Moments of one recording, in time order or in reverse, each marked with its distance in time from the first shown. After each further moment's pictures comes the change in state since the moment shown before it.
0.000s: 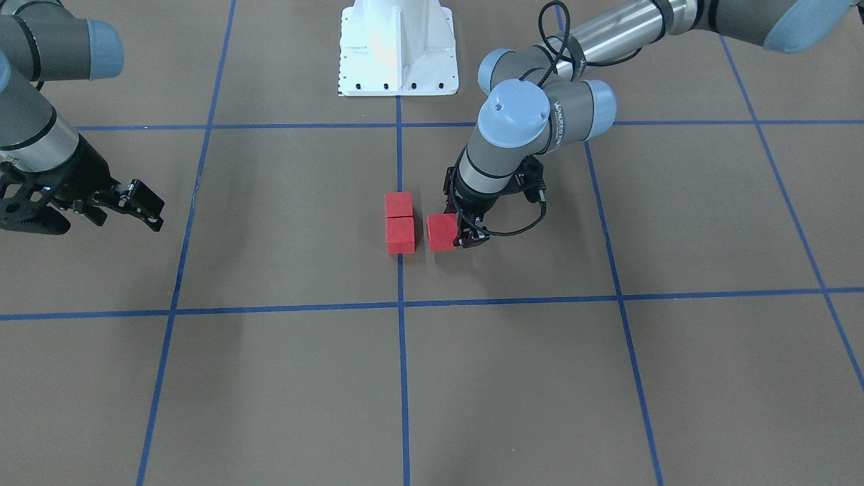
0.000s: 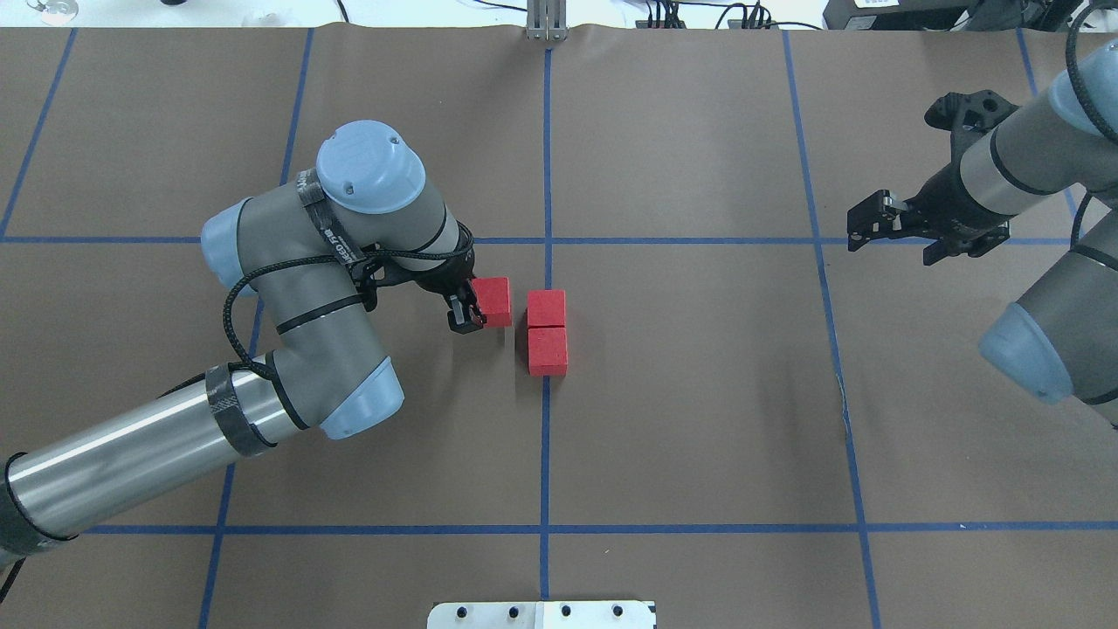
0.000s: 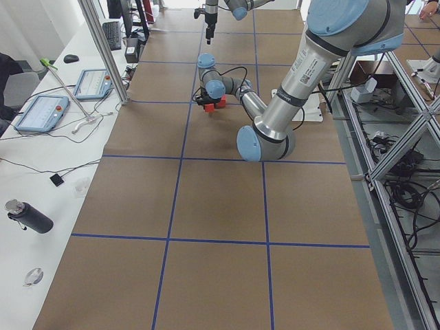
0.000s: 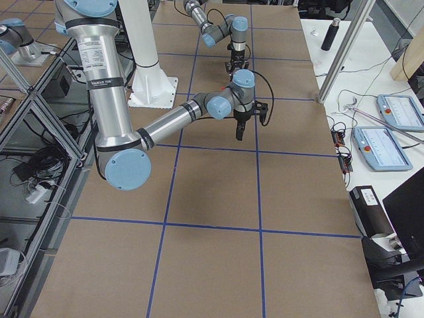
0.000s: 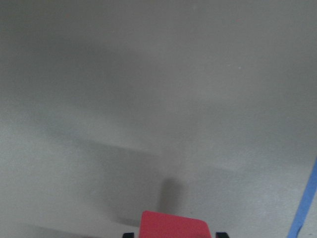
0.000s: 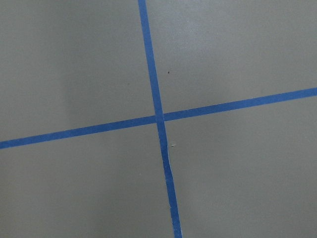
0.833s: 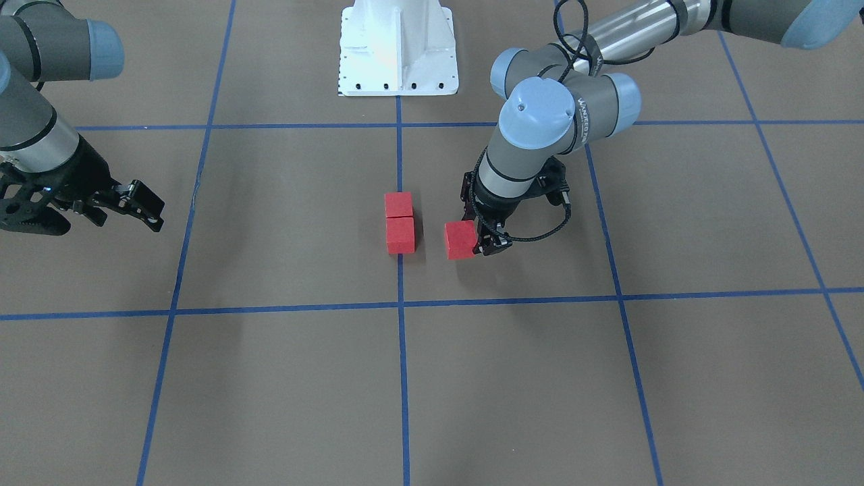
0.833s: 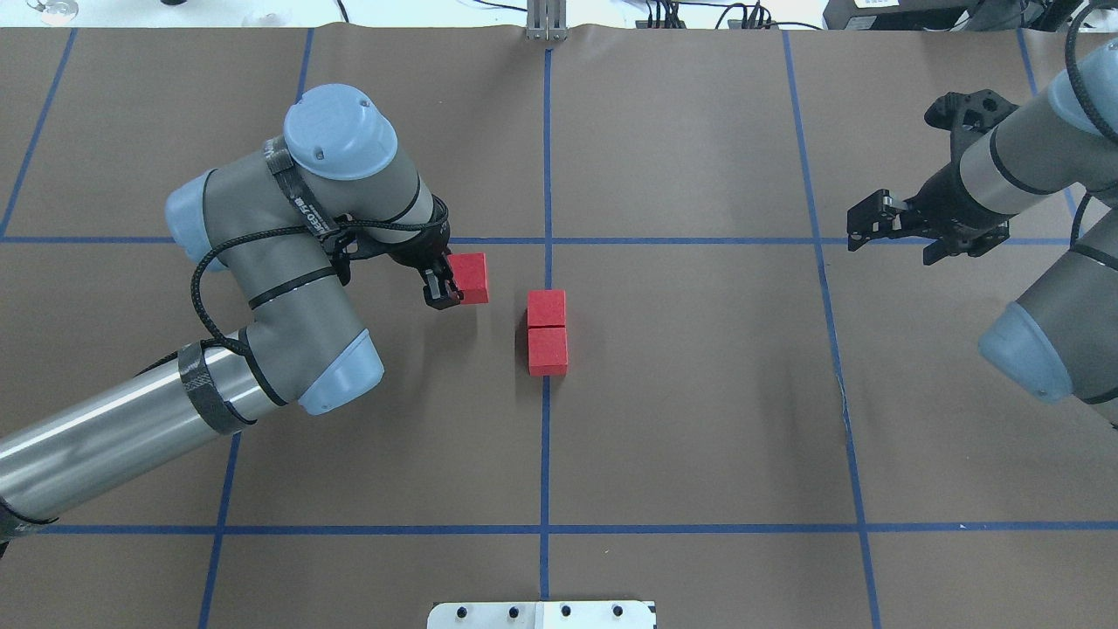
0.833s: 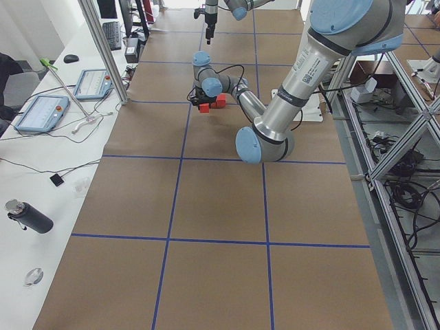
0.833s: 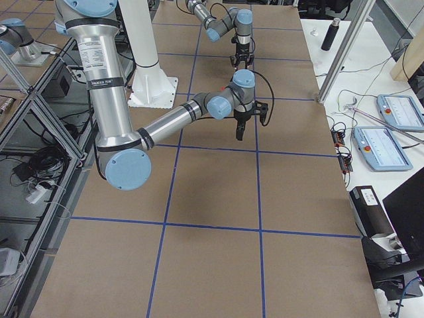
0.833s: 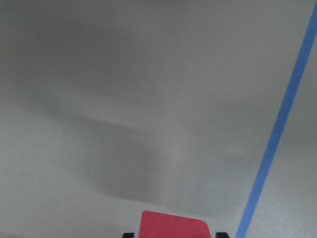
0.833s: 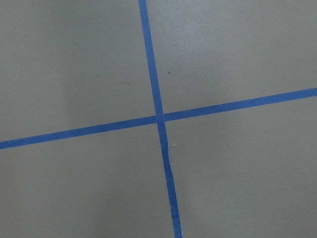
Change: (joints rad) left arm -0.050 0.019 -0.037 0.052 -0.009 0.027; right arm 0.001 0.001 -0.001 -0.001 0.000 0.000
